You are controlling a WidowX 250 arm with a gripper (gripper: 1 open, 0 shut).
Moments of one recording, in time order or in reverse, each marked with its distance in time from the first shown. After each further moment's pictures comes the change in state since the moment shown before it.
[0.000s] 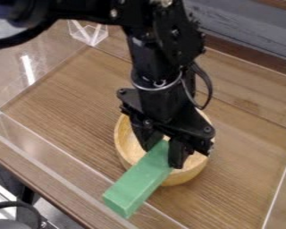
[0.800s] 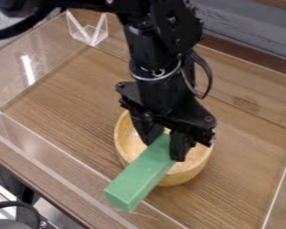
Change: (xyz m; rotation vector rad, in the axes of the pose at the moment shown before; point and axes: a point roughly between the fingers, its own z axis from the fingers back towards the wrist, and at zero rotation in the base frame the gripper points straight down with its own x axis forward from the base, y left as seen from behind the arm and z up) arm 0.004 -0.001 0.007 -0.020 -0.018 0.018
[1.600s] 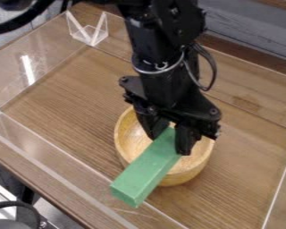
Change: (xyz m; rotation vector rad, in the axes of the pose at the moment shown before) arm 0.006 -0.003 0.006 -0.015 -0.033 0.000
